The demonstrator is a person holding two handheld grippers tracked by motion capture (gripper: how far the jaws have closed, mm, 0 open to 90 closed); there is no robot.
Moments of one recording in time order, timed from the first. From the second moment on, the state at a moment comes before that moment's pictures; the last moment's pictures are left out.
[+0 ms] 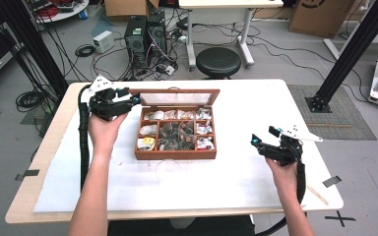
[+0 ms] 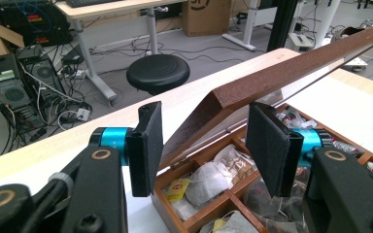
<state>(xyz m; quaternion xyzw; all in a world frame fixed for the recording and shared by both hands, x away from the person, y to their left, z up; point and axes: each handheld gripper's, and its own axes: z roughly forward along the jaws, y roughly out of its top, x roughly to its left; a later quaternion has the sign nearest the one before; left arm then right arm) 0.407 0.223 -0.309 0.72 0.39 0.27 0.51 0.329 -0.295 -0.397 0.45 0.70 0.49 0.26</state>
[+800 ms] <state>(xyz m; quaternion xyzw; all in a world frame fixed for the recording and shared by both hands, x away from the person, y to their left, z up) 0.409 0.223 -0.309 0.72 0.39 0.26 0.52 0.329 -0.295 -0.397 0.45 0.70 0.49 0.26</state>
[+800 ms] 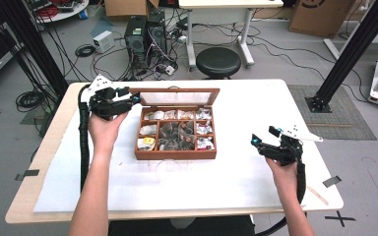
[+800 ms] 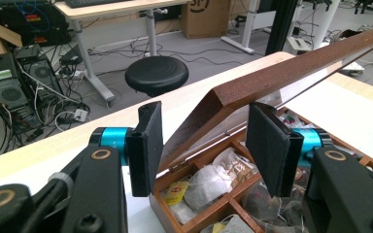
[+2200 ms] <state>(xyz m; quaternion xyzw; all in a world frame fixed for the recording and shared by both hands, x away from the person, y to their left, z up) 0.411 0.224 -0.313 0.71 0.38 0.26 0.53 0.351 -0.183 -0.384 0.34 0.79 0.48 0.17</state>
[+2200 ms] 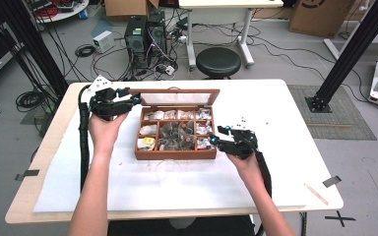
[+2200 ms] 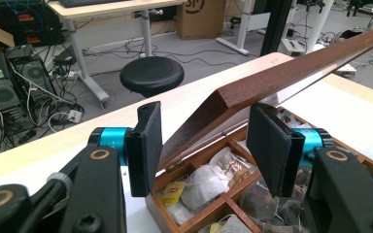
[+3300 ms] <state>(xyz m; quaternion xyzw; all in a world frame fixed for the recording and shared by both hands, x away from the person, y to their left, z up) 0.411 0.225 -0.314 0.72 0.38 0.26 0.53 0.378 -0.126 -0.401 0.37 0.80 0.46 0.08</state>
